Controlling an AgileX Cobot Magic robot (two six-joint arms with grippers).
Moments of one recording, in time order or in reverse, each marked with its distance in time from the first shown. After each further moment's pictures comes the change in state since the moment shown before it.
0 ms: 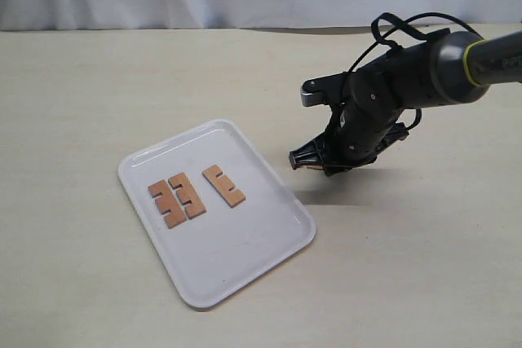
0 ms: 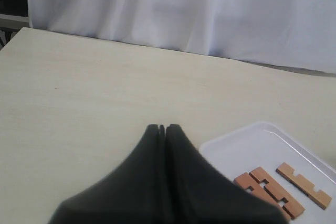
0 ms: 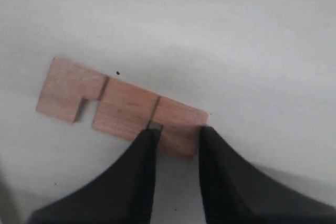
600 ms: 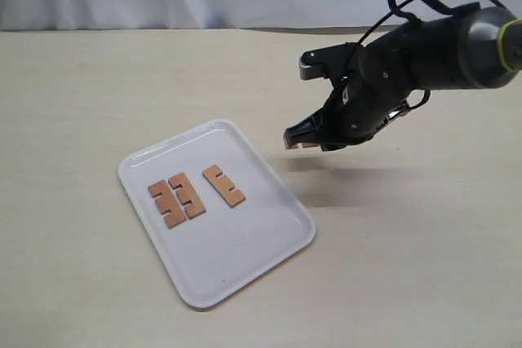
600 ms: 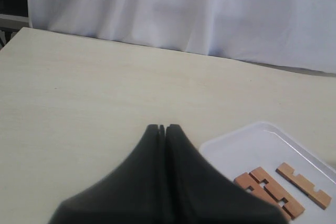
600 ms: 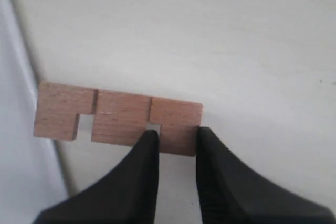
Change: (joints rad) left arm 0.000 0.000 0.000 0.000 0.000 0.000; right arm 0.025 -0.122 0.000 -0.004 -0.003 -0.007
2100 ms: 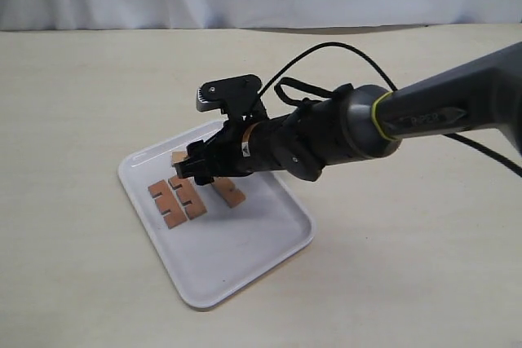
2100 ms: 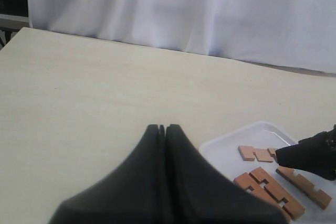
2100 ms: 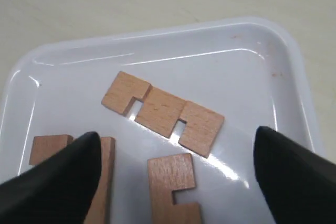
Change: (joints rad) left arm 0.000 0.000 0.000 0.000 0.000 0.000; right arm 0.252 0.191 0.000 0.000 -0.561 0.146
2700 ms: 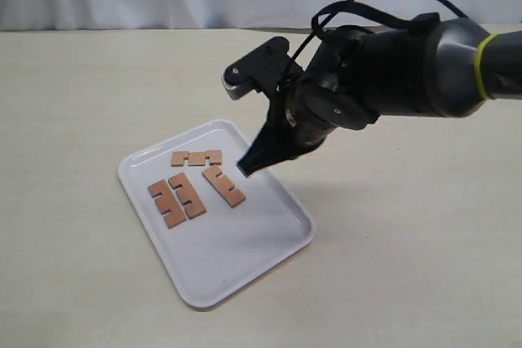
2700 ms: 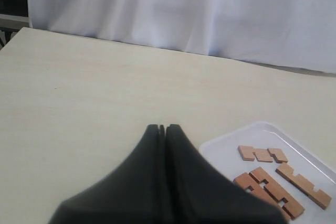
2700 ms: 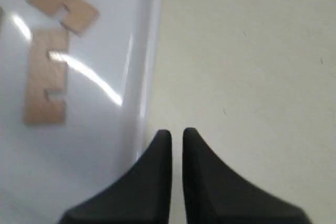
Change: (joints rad) left arm 0.000 0.000 0.000 0.000 0.000 0.000; right arm 0.000 -0.258 0.000 -0.290 0.642 -0.072
